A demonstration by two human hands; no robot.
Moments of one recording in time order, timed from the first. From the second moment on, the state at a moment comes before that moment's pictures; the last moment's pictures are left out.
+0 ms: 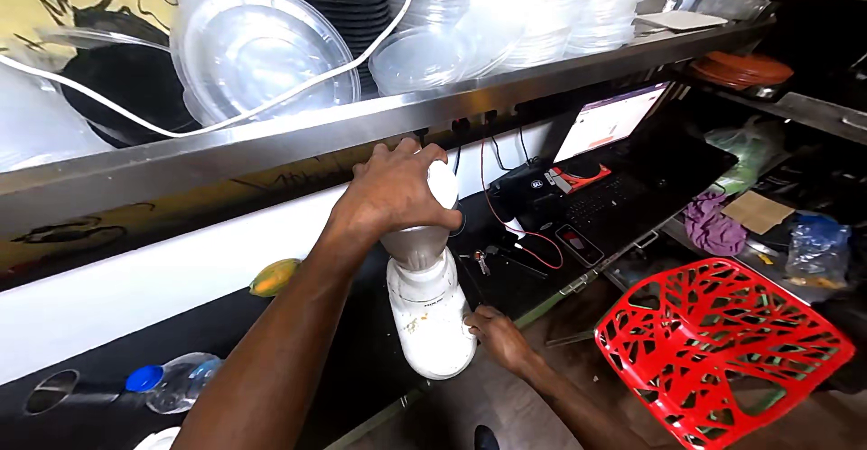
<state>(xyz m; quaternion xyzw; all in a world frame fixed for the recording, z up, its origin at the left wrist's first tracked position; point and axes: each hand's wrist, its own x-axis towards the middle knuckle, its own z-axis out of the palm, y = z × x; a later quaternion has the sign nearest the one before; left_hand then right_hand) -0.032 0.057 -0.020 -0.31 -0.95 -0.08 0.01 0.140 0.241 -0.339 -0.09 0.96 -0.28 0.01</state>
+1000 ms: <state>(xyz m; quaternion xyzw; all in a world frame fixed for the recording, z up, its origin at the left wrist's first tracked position) -0.032 0.058 -0.020 -0.35 -0.94 -0.06 0.04 0.155 0.239 -0.378 -0.03 0.92 -0.36 -0.15</state>
